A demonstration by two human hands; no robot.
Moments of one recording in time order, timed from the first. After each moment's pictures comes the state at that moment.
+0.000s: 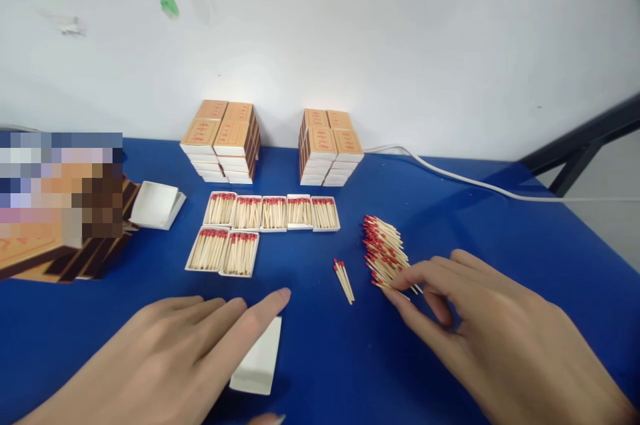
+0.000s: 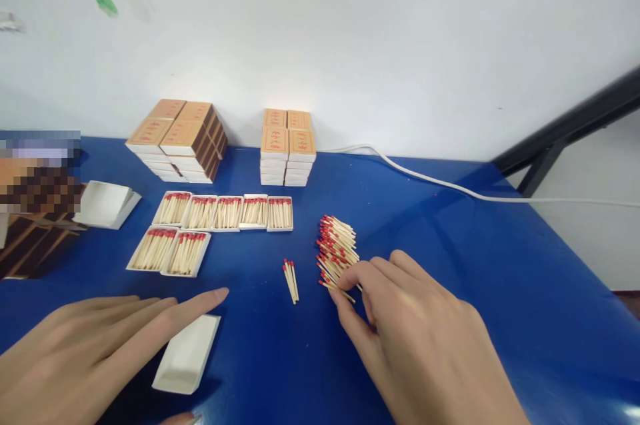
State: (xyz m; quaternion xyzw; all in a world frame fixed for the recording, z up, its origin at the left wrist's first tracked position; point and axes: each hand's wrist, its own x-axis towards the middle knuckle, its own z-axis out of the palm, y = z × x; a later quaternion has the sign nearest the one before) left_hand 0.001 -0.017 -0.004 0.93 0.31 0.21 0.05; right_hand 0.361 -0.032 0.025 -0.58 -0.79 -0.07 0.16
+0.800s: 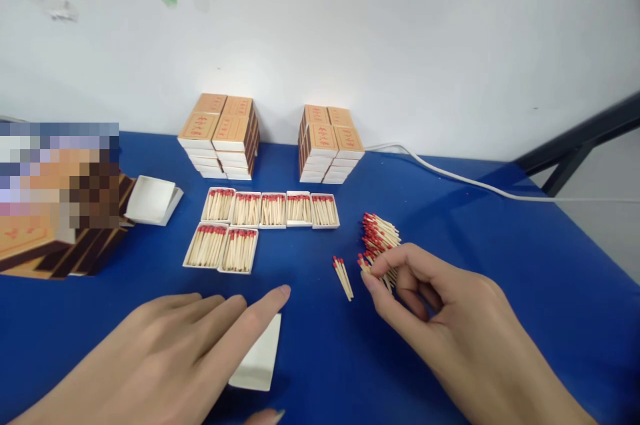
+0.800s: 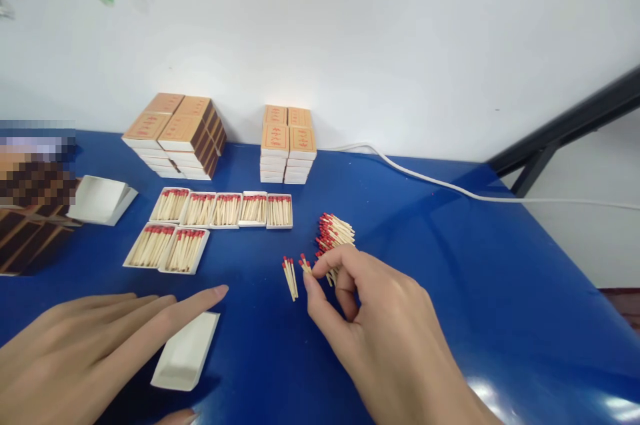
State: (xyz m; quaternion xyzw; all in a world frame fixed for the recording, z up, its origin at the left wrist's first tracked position) left_hand -0.001 -0.021 -0.006 0.92 0.32 0.21 0.05; right_hand 0.328 -0.022 0.033 -0.64 -0.71 0.14 0.26
